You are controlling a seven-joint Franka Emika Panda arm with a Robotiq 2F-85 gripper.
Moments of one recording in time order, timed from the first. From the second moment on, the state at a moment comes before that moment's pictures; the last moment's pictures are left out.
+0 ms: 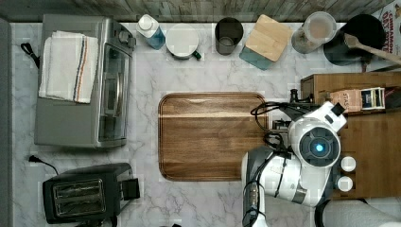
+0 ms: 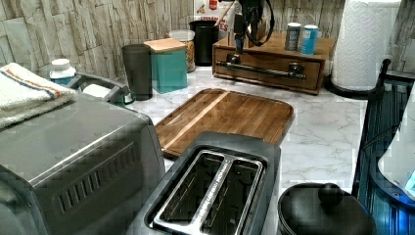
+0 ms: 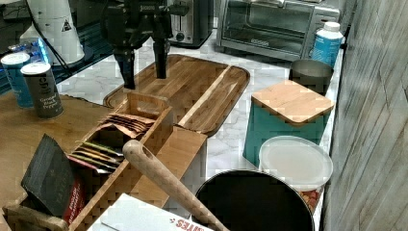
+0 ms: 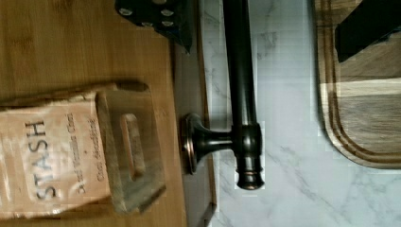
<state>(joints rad) -0.25 0.03 -0.18 -2.33 -0.26 0.97 -0.94</state>
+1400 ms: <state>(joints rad) -0.22 0.05 -0.25 -2.39 -0.18 1.02 -0.96</state>
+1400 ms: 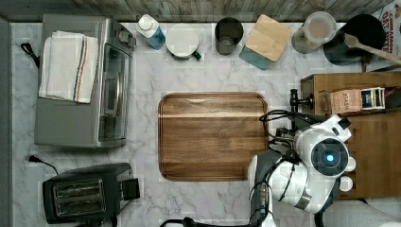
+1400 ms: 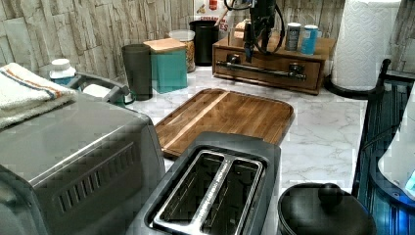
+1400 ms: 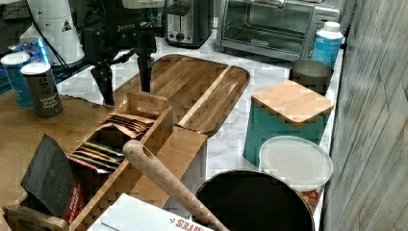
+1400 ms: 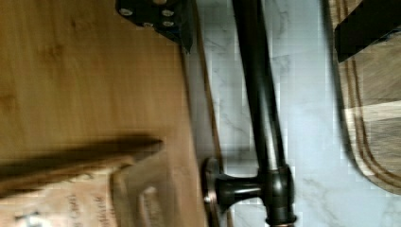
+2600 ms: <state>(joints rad) -0.20 0.23 -0.25 -2.42 -0.19 1.20 -0.95</state>
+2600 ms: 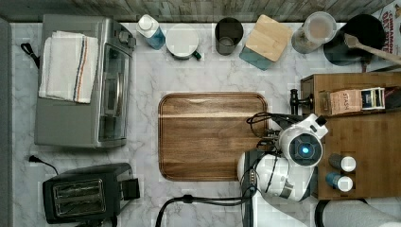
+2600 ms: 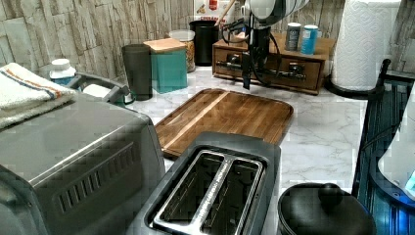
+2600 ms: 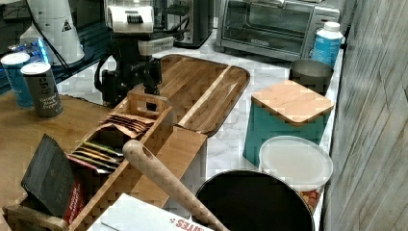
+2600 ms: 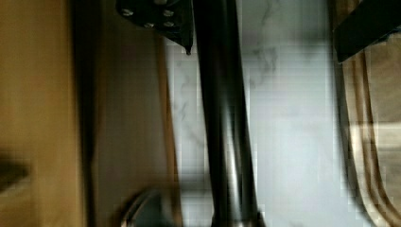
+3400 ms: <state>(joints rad) -0.26 0.18 -0.16 -2.42 0.05 1.05 -1.34</state>
